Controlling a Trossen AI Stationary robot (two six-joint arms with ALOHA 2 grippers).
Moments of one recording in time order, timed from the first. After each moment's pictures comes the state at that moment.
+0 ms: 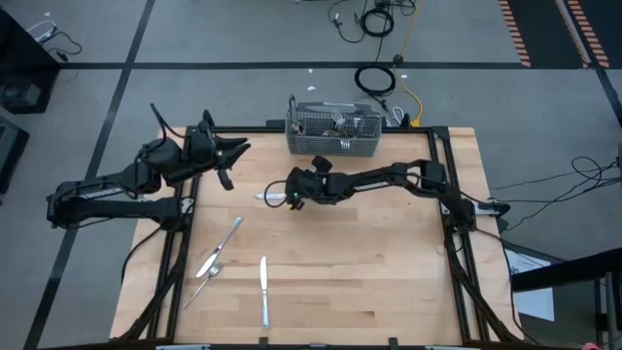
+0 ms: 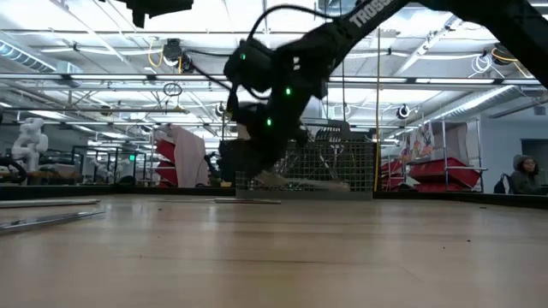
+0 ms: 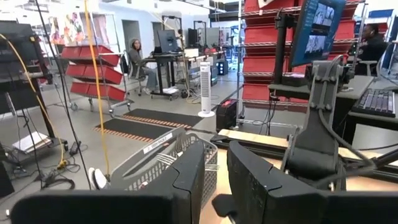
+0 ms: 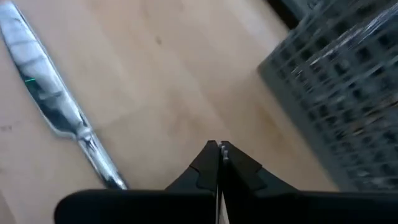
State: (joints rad) left arm 0.24 0.67 0.71 0.00 -0.19 0.06; right arm -0.11 2.20 1.56 -0.28 0.60 0.24
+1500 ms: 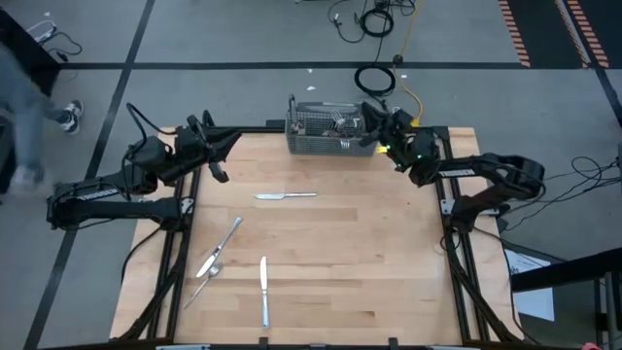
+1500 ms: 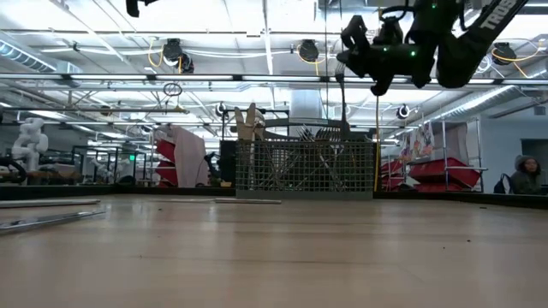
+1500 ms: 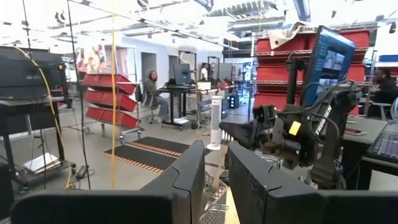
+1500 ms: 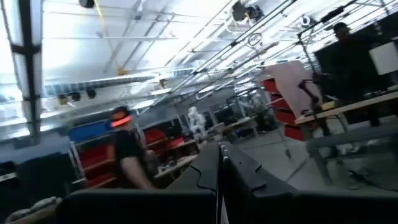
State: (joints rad) left arm 0.24 0.64 0.71 0.12 -0.25 0.06; right arm -0.50 1.43 0.57 1.33 0.34 0.30
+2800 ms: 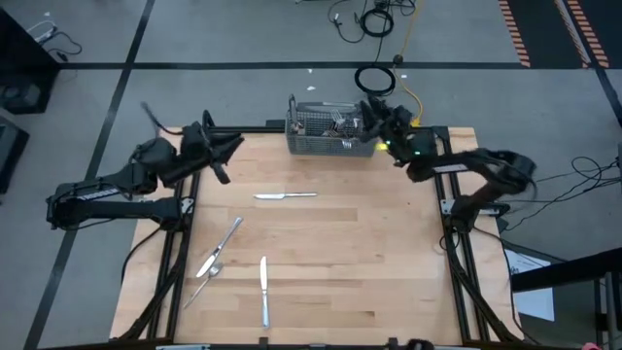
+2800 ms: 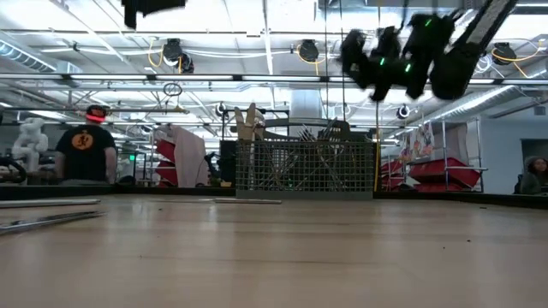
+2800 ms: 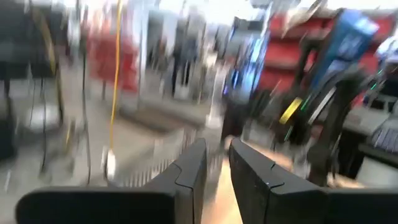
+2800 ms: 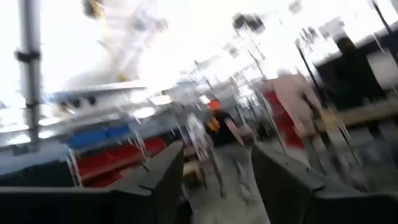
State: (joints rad) left arm 0.24 0.64 0.71 -0.01 -0.28 -0.10; right arm -0.56 1.53 0.57 1.46 0.27 0.30
